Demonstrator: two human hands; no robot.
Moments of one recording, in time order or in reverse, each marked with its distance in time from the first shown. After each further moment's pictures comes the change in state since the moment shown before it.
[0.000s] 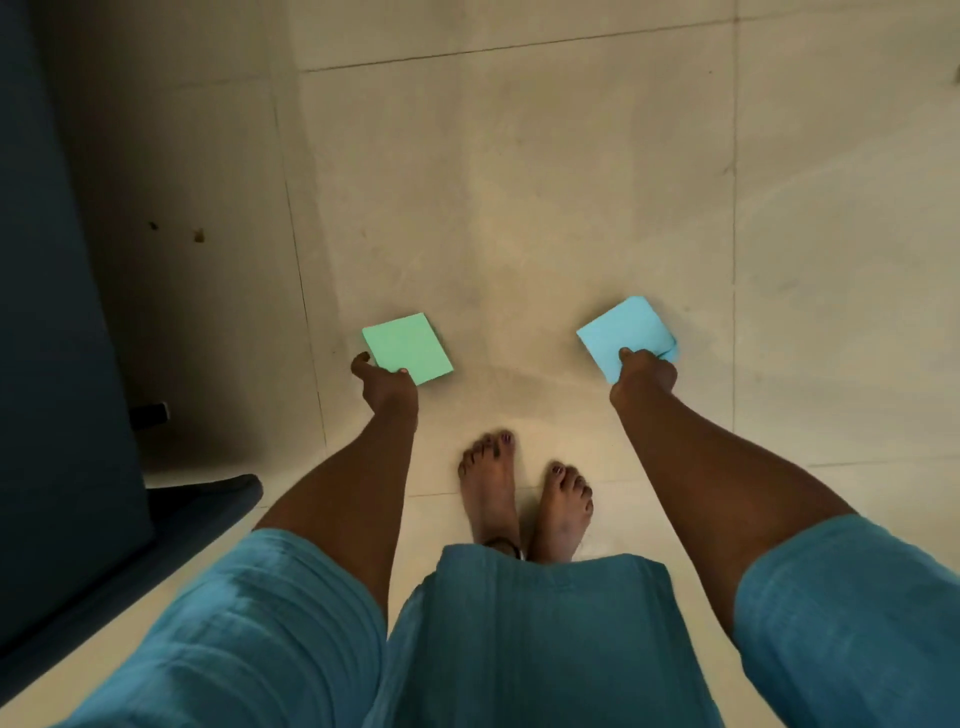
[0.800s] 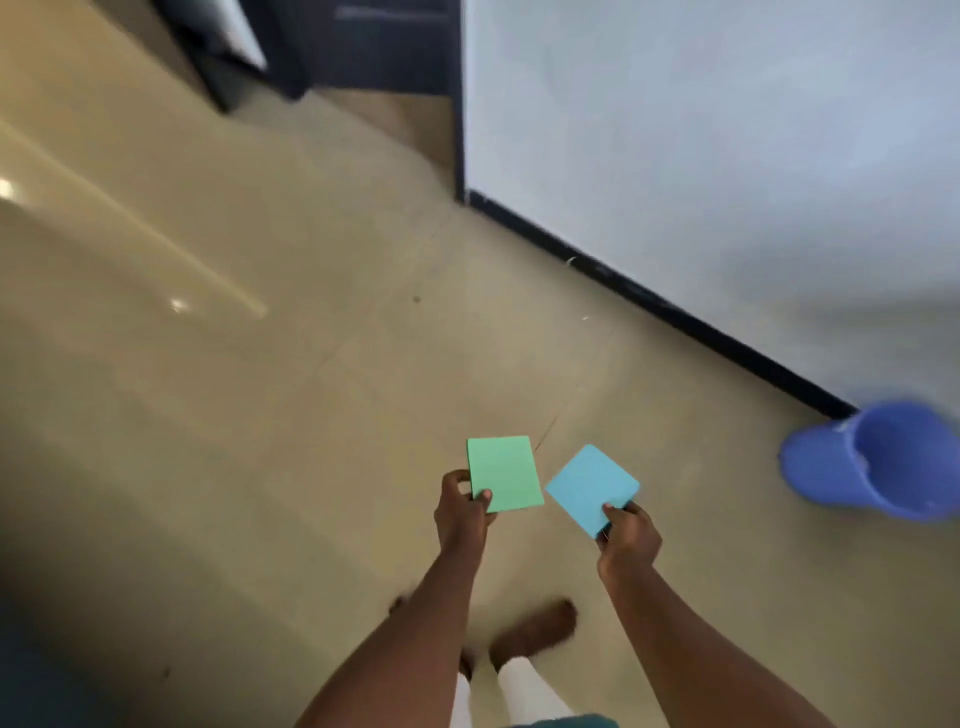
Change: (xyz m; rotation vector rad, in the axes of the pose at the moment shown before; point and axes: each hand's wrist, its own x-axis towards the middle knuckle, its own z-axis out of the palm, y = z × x) left_hand -0.549 0.039 -0.037 0.523 -0.779 0.585; right_hand -0.215 -0.049 -0.452 0.856 0.250 0.138
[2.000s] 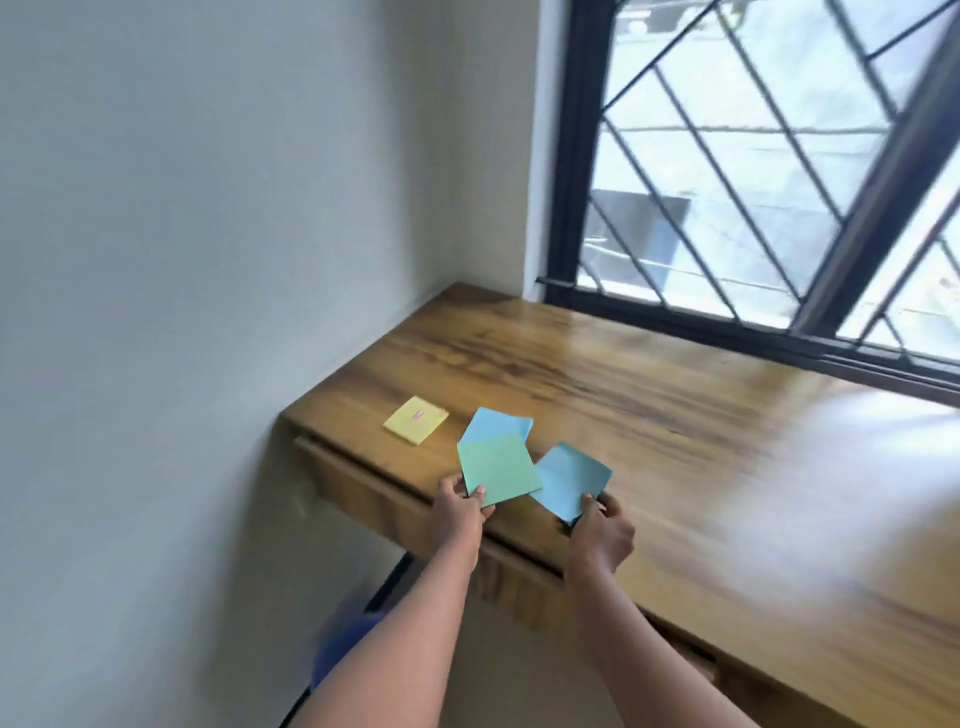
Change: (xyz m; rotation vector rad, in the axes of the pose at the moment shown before) left_hand -0.598 0.002 0.621 0.786 -1.356 0.581; right_hand -0.014 -0.373 -0.621 1.121 1.112 -0.196
